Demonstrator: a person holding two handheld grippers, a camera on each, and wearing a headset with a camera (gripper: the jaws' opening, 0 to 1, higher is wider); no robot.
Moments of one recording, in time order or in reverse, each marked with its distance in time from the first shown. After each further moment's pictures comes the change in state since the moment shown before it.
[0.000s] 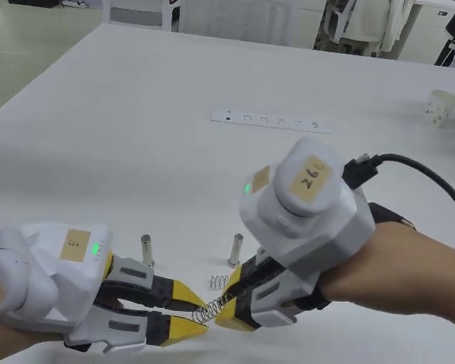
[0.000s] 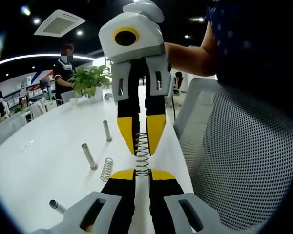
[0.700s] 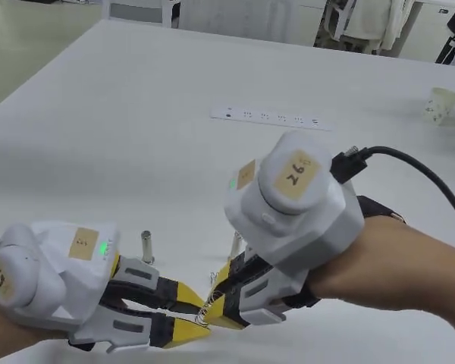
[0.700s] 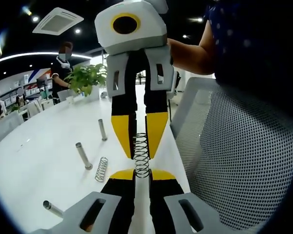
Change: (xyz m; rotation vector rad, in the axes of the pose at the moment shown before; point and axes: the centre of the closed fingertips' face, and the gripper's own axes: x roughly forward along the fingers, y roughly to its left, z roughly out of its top) left arm 0.005 -0.006 -0.003 -0.006 0.008 -0.033; right arm 0.003 0.006 0.010 -0.036 0.004 0.003
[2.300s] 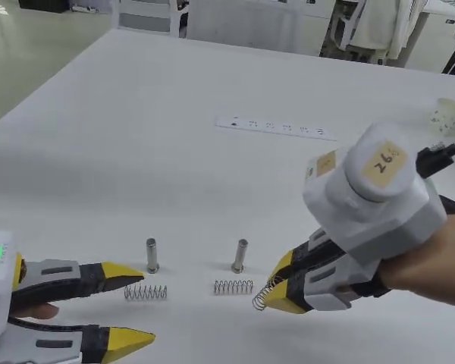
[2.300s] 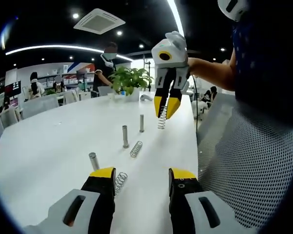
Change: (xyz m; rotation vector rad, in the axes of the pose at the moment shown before) left arm -0.075 0.025 -0.019 -0.192 -0.065 0.332; right arm -0.046 -0.033 -0.040 0.094 0.010 -0.114
